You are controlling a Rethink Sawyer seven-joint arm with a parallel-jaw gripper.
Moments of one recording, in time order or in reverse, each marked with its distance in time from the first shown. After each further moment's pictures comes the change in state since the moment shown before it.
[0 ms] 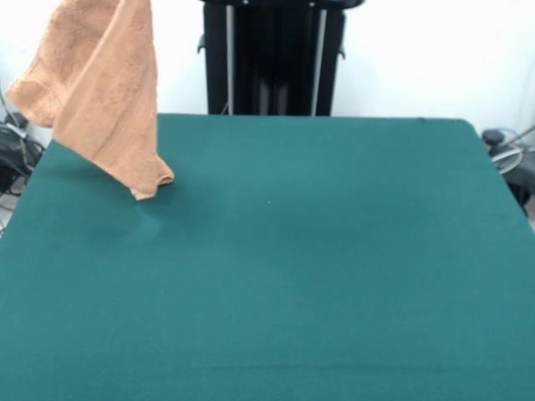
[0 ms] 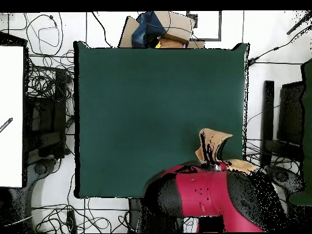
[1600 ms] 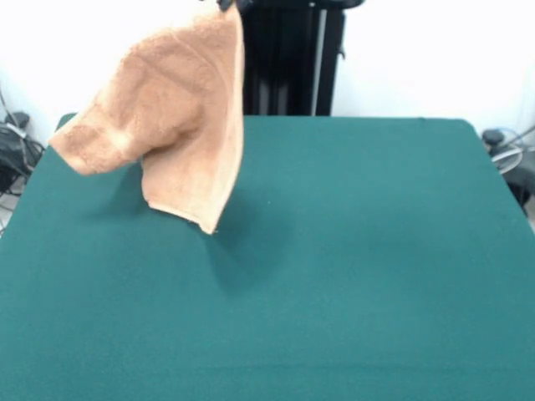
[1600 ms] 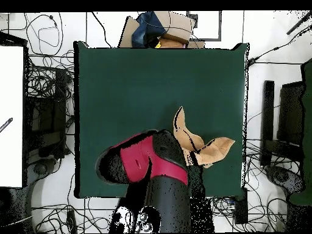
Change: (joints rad) arm 0.333 0.283 -0.127 -0.188 0.042 0.097 0.377
